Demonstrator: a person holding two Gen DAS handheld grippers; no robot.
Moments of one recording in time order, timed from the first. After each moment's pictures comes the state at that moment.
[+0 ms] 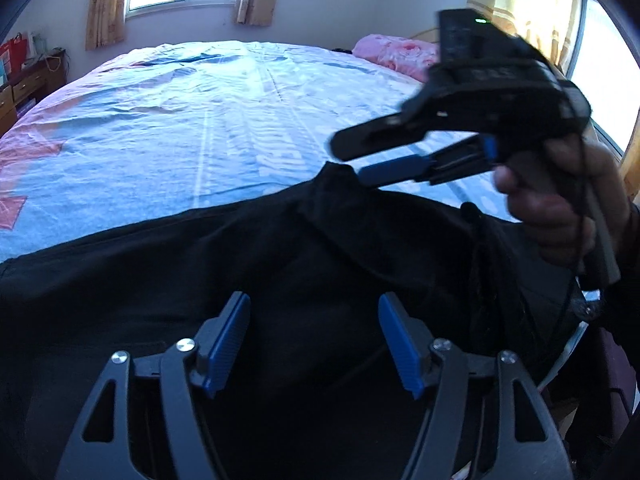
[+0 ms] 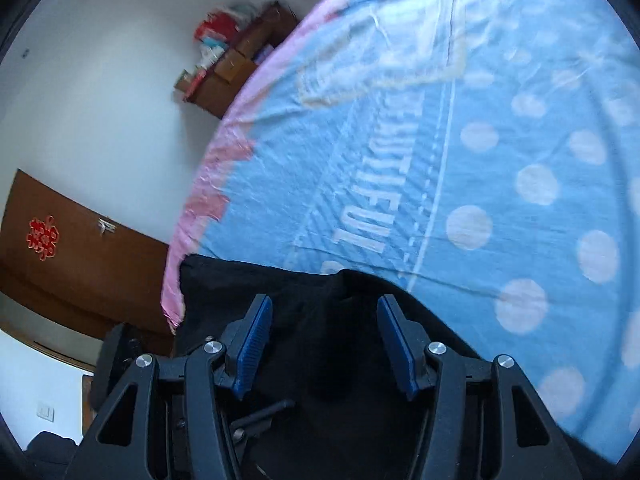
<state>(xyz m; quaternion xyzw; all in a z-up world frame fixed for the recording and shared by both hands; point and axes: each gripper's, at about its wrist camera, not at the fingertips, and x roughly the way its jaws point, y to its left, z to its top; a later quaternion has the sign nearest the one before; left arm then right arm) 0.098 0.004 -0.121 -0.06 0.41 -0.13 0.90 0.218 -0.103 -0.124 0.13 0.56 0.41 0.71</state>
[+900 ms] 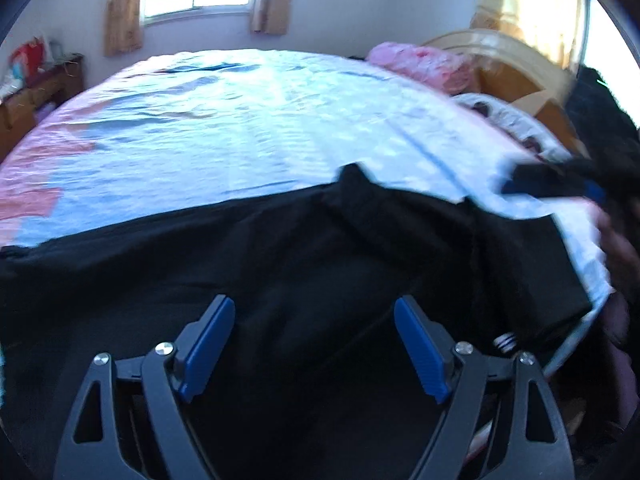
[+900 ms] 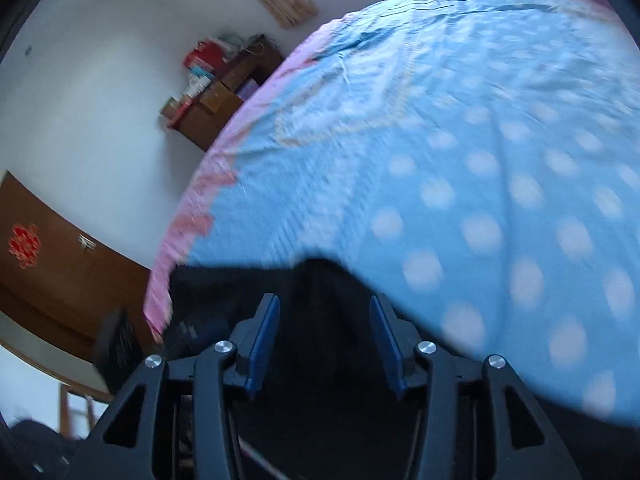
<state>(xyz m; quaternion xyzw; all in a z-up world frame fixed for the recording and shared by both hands) 0.060 0.018 -0.109 -0.04 0.40 -0.07 0.91 0.140 -0.193 -0.081 0.11 0.50 0.35 0.78</state>
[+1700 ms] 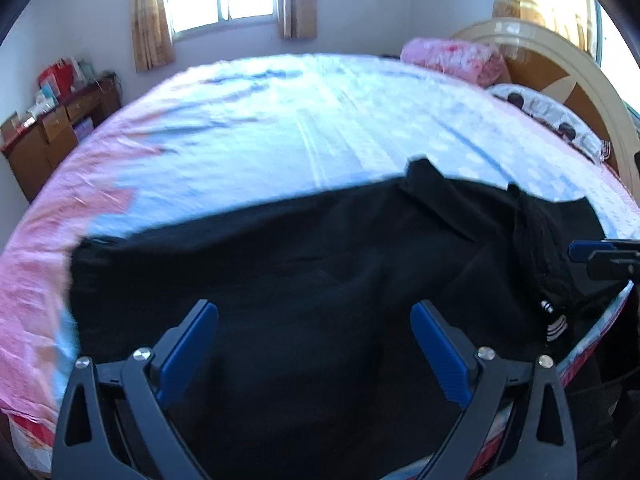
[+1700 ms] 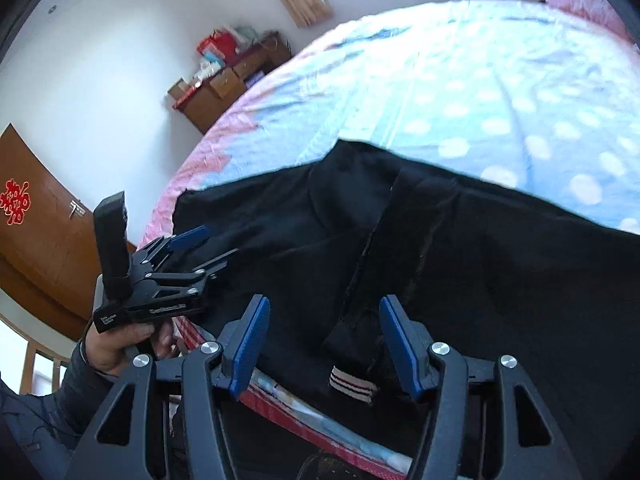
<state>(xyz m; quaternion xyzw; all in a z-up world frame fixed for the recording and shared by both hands) 0.031 0.065 -0.097 0.00 0.38 -0.01 0.92 0.034 -0.190 -0.103 0.09 0.45 0.35 0.81</state>
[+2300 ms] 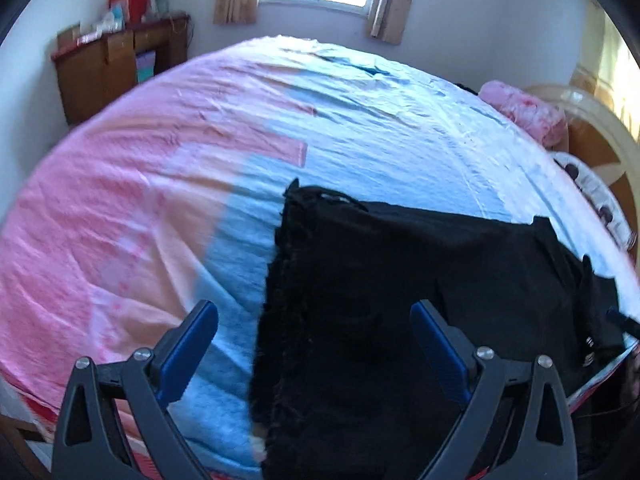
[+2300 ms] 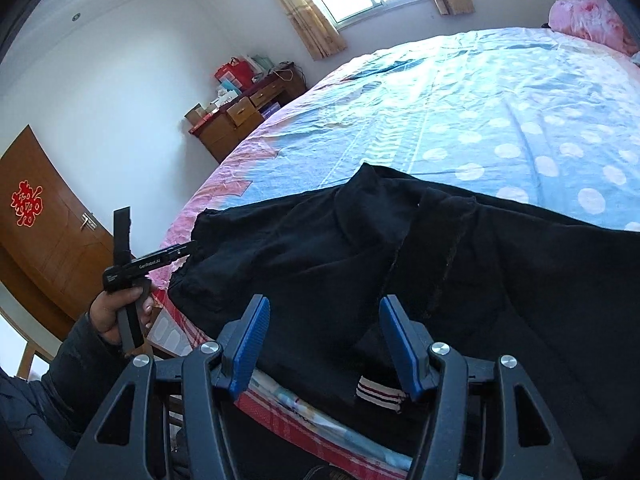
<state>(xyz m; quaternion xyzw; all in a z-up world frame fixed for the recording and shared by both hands) 0.024 0.224 -0.126 -0.14 0.41 0.05 0.90 0.019 -0.175 -0.103 0.10 0.40 0.37 0.83</state>
